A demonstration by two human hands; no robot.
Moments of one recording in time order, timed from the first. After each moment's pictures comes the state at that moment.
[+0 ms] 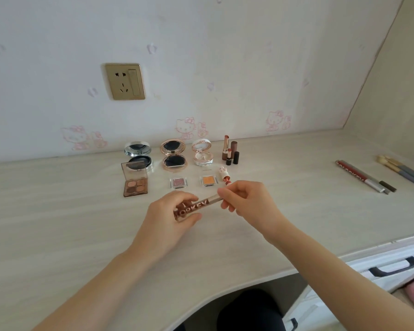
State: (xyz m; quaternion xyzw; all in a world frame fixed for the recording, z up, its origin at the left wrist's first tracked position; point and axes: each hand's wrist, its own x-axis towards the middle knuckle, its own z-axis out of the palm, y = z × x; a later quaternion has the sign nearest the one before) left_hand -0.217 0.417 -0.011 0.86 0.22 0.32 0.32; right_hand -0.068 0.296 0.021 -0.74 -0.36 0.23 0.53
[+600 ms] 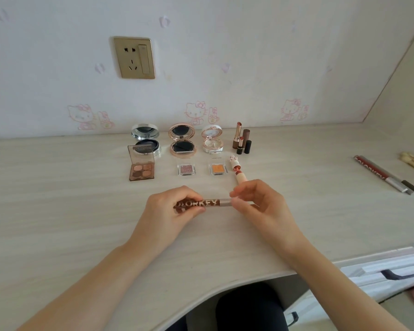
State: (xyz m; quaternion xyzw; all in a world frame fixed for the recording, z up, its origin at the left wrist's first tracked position) left_hand -0.229 0.420 -0.021 0.85 0.19 0.36 0.32; right_hand -0.071 0.278 -0.011 -0.66 -0.41 0.22 0.59
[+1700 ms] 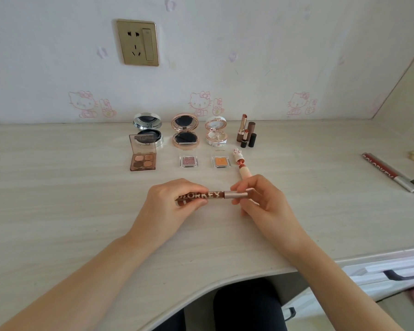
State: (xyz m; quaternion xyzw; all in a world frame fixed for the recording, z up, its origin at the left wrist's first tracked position) left_hand -0.227 0.421 -0.024 0.86 0.15 0.38 0.30; right_hand -0.070 0.280 -0.017 -0.66 -0.44 0.23 0.57
